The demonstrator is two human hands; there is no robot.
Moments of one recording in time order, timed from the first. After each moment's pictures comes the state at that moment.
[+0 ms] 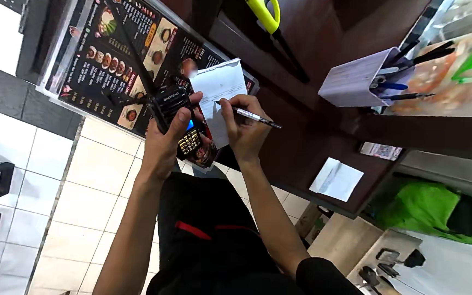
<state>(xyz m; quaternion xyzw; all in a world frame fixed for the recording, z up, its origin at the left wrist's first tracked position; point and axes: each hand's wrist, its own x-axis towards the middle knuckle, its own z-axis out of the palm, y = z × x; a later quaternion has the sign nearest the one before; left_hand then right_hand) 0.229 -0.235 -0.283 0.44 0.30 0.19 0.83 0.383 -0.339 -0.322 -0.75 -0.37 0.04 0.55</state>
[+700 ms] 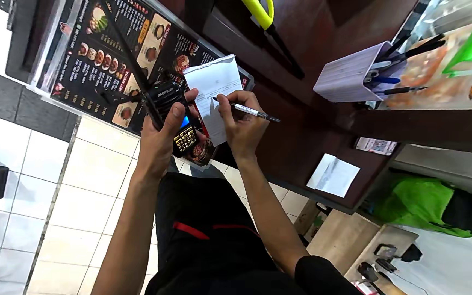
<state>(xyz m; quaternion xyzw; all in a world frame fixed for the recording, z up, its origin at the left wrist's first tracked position) 0.229 -0.234 -0.284 0.45 0.29 0.19 0.82 0.382 -0.338 -0.322 -0.74 -0.34 0.06 0.57</state>
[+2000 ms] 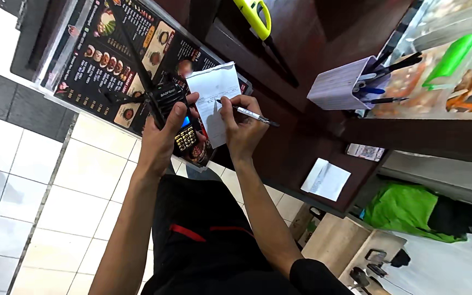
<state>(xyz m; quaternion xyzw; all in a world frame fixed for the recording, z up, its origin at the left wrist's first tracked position) 0.231 -0.234 -0.284 0.44 0.31 0.20 0.82 0.382 -0.339 -0.323 -0.76 -0.31 0.05 0.57</state>
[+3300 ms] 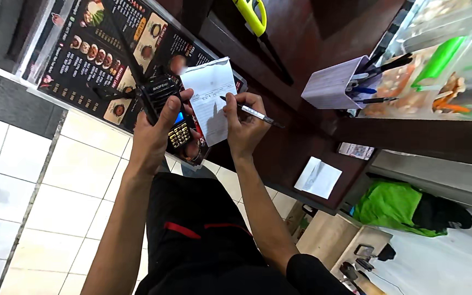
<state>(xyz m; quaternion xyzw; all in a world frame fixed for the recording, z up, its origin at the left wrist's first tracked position) 0.233 -0.232 -0.284 0.47 0.32 0.19 0.80 0.394 -0.347 -0.323 -0.75 -0.32 0.02 0.57</state>
